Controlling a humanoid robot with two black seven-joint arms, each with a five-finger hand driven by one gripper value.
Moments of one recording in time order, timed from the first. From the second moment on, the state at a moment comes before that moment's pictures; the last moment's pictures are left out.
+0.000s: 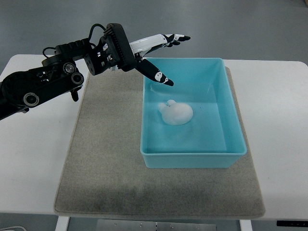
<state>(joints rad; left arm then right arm) -1.12 0.42 -0.35 -1.10 0.95 -0.11 -0.22 -0.01 0.00 0.00 0.14 -0.05 0.04 0.05</state>
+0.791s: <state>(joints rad) -1.03 0.45 -0.37 -0.62 -0.16 -0.61 -0.07 -0.01 0.00 0.00 0.14 -0.05 0.04 0.05</state>
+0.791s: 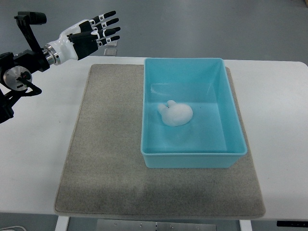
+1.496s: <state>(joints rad) -0.97 0.48 -0.43 -0.61 -0.34 -0.61 0.06 -0.01 0.00 0.00 0.14 -0.05 0.04 0.05</state>
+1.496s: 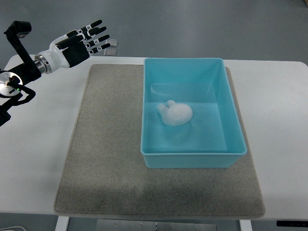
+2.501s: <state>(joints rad) -0.97 0.48 -0.47 -0.62 -0.34 -0.61 0.06 -0.01 0.00 0.00 0.15 -0.05 0.05 0.05</state>
